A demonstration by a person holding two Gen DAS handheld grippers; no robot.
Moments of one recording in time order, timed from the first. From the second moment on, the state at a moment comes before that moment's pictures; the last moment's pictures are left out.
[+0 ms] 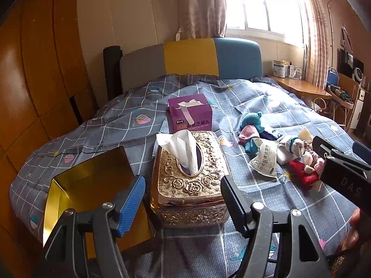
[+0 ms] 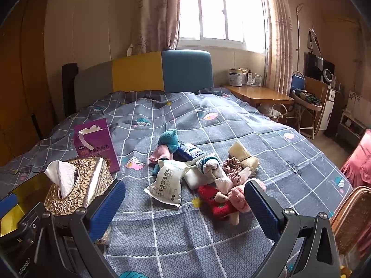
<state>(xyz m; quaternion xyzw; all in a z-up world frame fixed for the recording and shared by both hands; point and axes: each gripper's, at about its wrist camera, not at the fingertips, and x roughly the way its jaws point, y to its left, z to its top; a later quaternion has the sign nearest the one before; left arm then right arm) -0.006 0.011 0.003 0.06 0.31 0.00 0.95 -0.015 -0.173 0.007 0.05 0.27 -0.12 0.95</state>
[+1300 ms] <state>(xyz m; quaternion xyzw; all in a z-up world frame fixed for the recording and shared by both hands) -0.008 -0.002 0.003 0.08 0.31 -0.03 0.95 -0.010 -0.205 0.005 0.08 0.27 -0.14 0.95</state>
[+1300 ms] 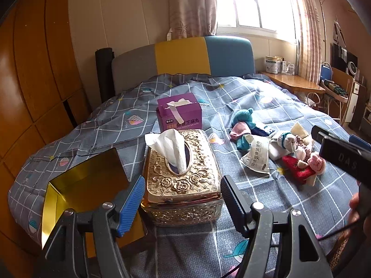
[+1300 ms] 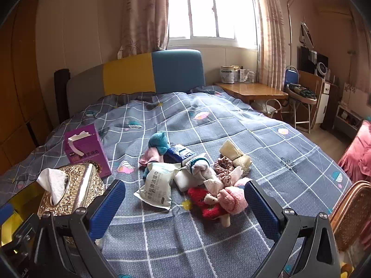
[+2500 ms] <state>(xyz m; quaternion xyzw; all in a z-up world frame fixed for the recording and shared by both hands) 0.170 -0.164 -0.091 0.12 0.48 -0.19 0.84 0.055 -0.369 -0.048 0.27 0.32 -0.16 0.89</state>
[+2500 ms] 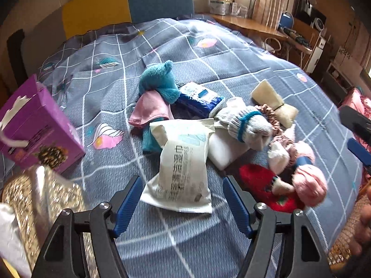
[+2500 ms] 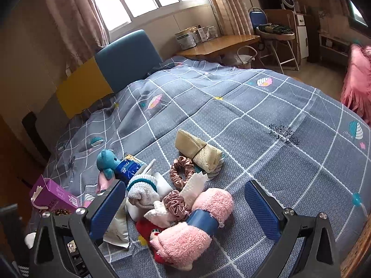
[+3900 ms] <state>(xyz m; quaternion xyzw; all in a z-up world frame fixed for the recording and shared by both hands) 0.243 -0.128 0.037 0.04 0.44 -0.16 0.88 0.184 -0.304 -0.105 0.11 0.51 0.00 0.85</state>
